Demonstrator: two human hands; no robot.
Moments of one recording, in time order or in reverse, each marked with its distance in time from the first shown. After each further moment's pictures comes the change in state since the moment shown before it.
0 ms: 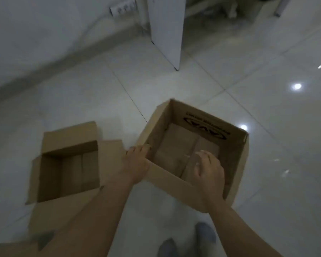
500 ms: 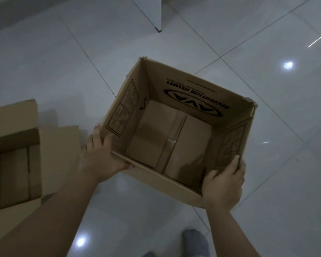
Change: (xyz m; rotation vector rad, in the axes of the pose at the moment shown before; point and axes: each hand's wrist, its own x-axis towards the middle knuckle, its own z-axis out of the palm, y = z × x) left_hand 0.117 -0.047 0.157 -0.010 0.122 -0.236; right_hand 0.030 0.156 0.099 -0.213 0.161 0.570
